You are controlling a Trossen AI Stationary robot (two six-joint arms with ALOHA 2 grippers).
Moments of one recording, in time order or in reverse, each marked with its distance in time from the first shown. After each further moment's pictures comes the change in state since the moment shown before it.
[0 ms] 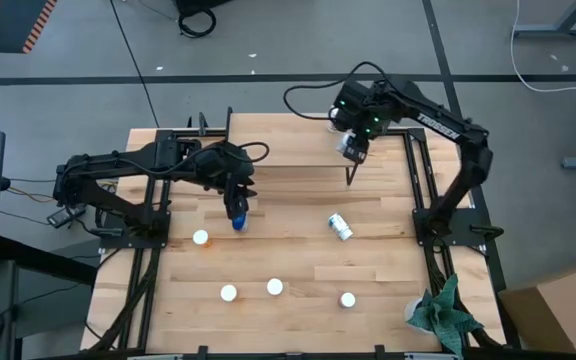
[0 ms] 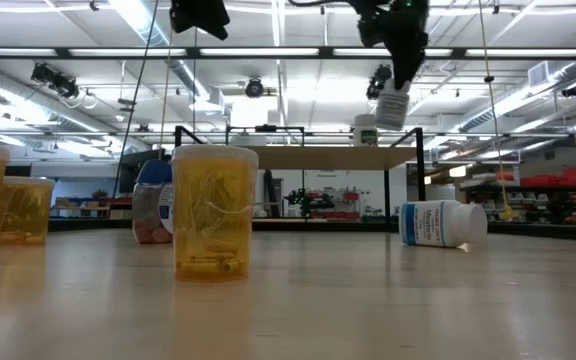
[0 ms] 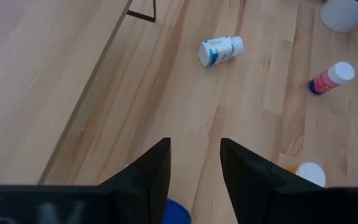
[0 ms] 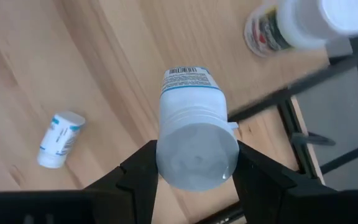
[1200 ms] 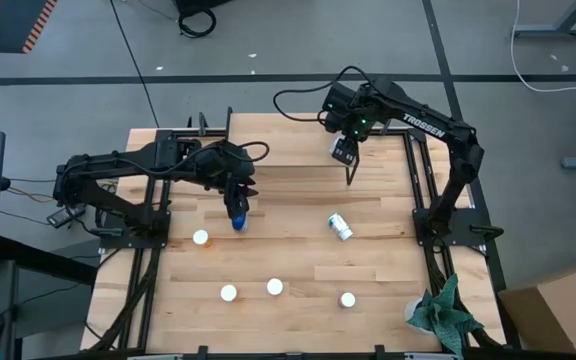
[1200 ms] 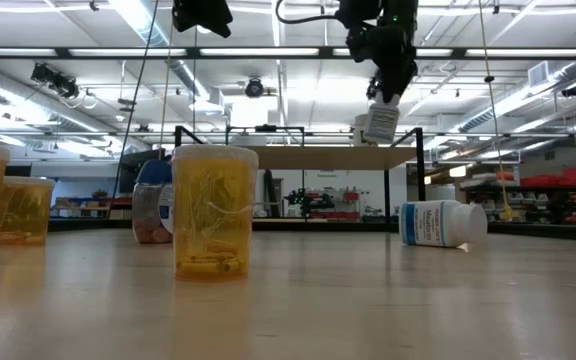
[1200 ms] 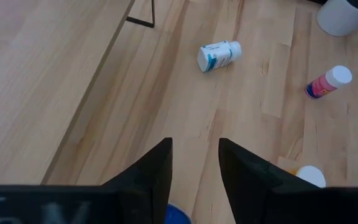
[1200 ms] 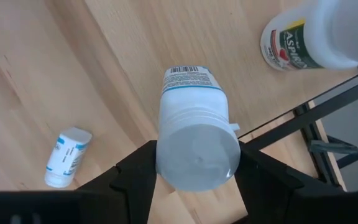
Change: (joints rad) left arm 0.000 0.000 0.000 0.017 0.000 0.010; right arm 0.000 0.082 0.006 0.050 -0.013 0.054
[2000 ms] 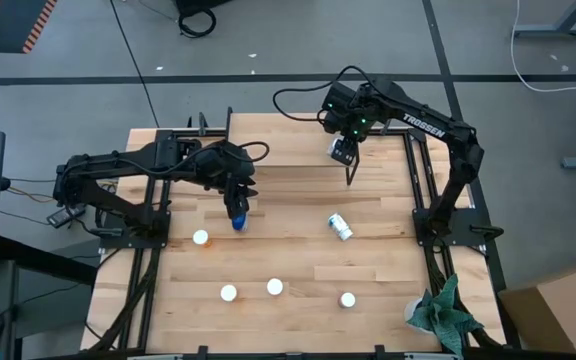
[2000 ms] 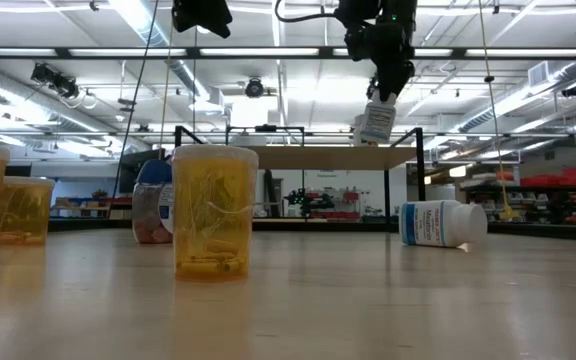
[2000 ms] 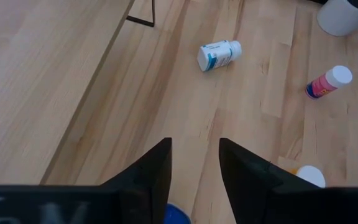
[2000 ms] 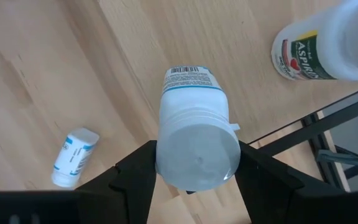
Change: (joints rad) left arm 0.000 0.000 -0.001 -0.001 0.000 -0.004; right arm -0.001 0.000 0.000 0.014 -0.041 -0.028
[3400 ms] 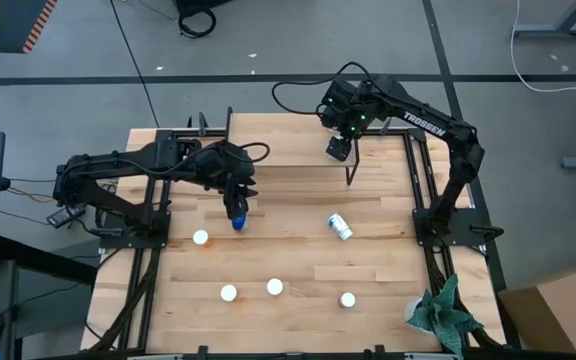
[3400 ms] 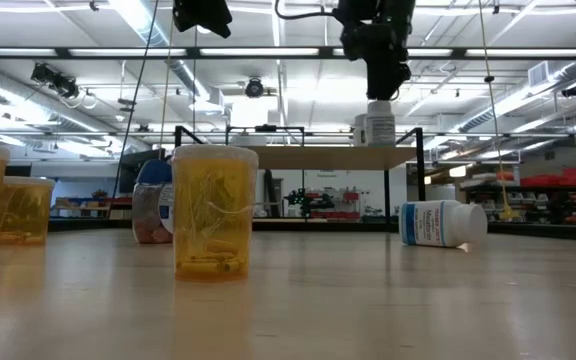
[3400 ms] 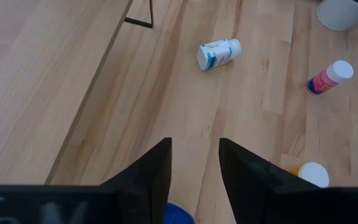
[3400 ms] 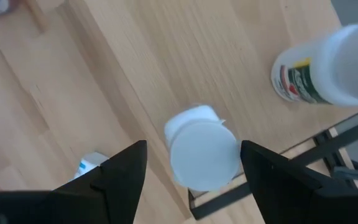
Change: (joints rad) left arm -0.001 0.000 0.000 0.000 0.000 0.031; right arm -0.018 0.000 0.000 0.079 -0.049 0.041
